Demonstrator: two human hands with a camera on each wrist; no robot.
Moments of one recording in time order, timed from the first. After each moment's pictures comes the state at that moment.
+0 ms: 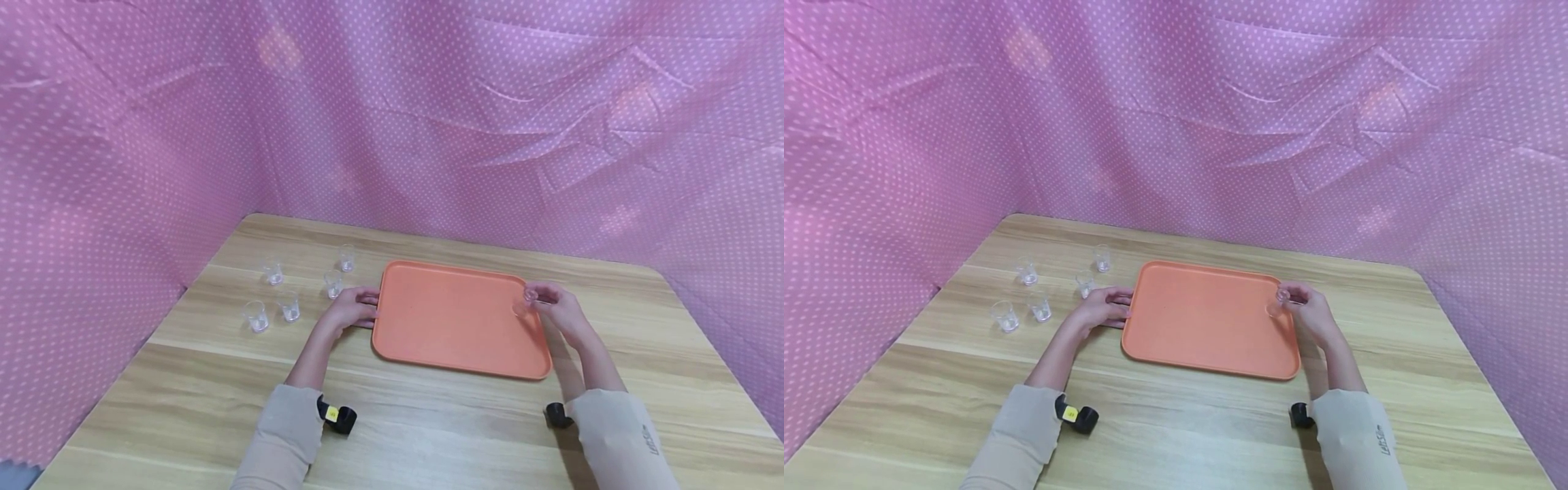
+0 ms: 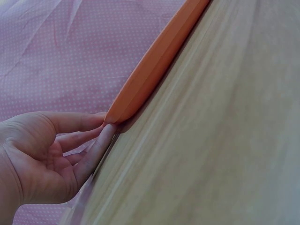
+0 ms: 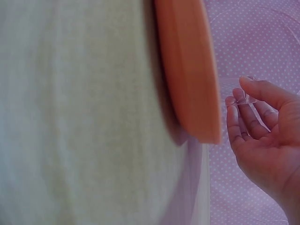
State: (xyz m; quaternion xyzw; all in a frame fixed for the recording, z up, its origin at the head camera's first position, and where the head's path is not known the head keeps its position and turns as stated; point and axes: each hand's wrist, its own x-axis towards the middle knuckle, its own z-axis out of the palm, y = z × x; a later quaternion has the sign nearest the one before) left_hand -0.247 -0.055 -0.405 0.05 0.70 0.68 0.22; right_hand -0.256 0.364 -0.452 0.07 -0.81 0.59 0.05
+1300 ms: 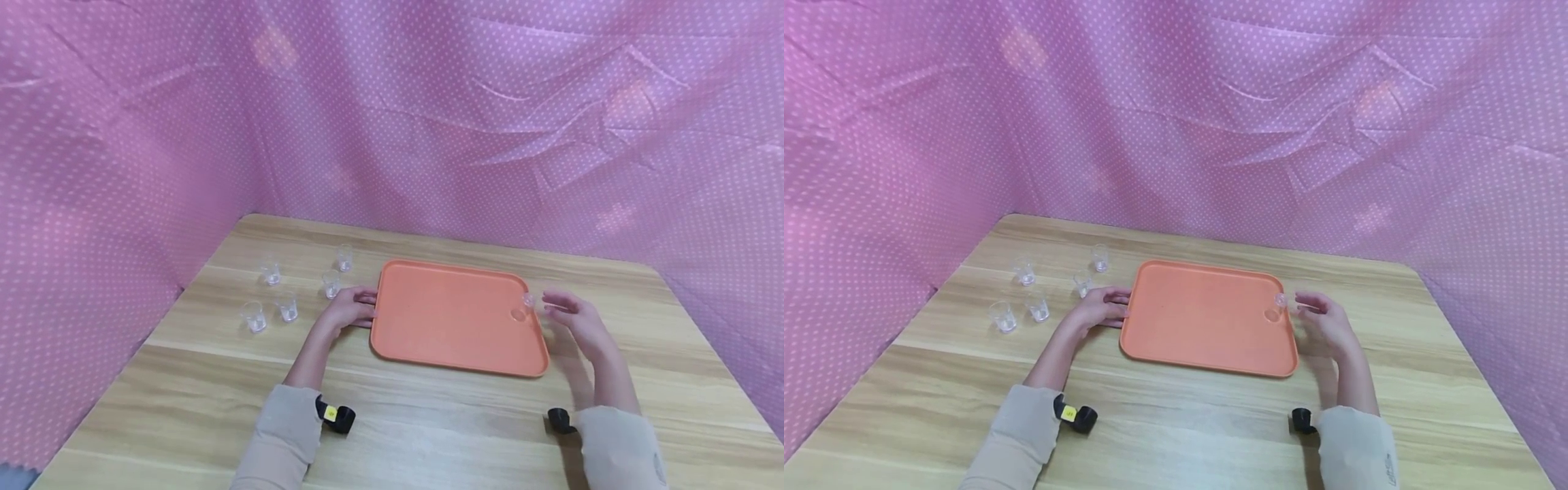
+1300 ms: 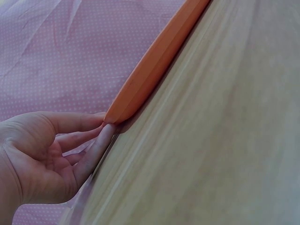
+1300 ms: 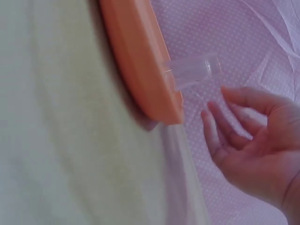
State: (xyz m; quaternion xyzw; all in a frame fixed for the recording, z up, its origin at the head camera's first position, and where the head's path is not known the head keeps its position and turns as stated) left_hand -0.260 -0.055 -0.427 0.03 0.70 0.68 0.20; right_hand -0.216 0.381 -0.435 0.04 -0.81 0.58 -0.01
